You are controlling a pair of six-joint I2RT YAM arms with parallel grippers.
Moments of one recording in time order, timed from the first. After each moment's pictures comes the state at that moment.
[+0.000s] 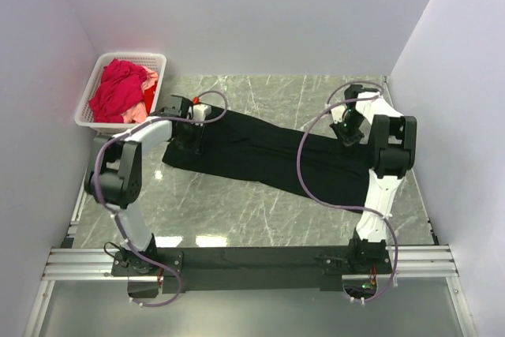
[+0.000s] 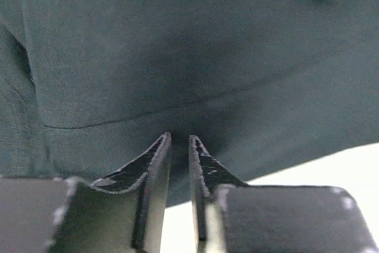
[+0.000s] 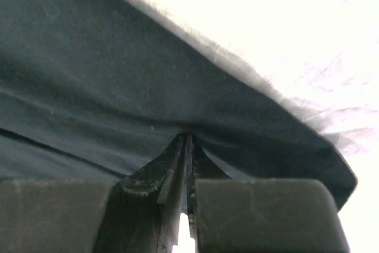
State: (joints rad) left arm -0.22 1.80 1.19 -0.48 0.26 0.09; right arm -0.06 2.14 1.64 -1.07 -0.08 -0.49
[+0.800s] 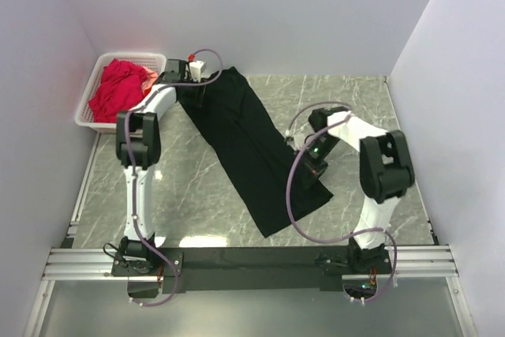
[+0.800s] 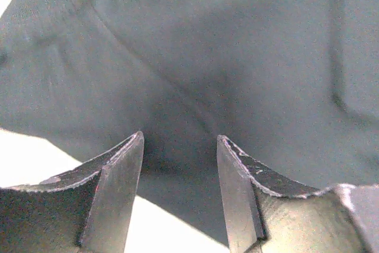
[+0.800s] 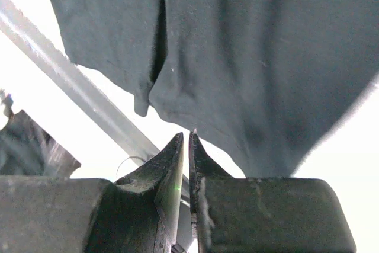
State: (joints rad) left arm -0.12 2.41 2.02 -0.41 0.23 0.15; right arm 0.26 1.88 1.26 -1.18 -0.54 -0.45
